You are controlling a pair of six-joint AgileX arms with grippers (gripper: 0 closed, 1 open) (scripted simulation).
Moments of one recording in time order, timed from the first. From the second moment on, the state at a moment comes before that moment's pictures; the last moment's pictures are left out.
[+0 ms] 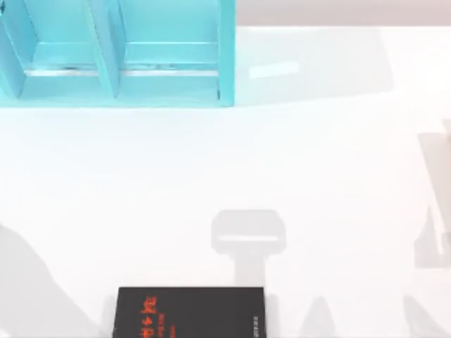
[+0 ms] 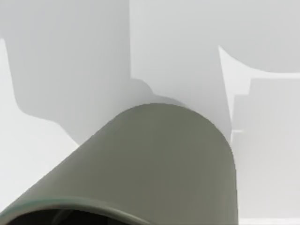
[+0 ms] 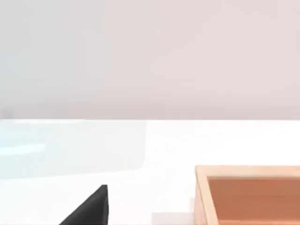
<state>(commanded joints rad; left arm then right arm) 0.59 2.08 1.46 -0.95 0.00 2.19 0.00 0.00 0.00 0.00 0.00 0.00</state>
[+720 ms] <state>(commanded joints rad) 0.59 2.08 1.46 -0.95 0.00 2.19 0.00 0.00 0.00 0.00 0.00 0.00</state>
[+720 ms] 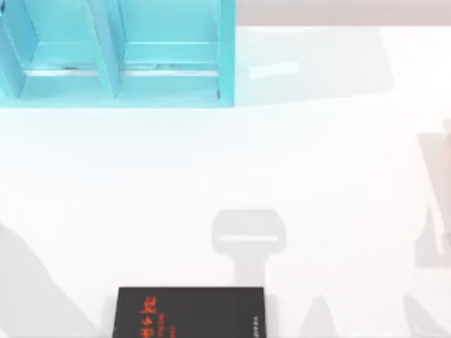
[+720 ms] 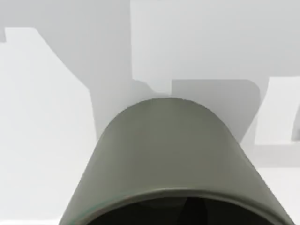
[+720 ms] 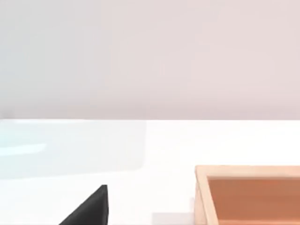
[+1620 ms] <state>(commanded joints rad) 0.59 2.07 1.49 -0.99 0.00 2.19 0.00 0.00 0.00 0.00 0.00 0.00</state>
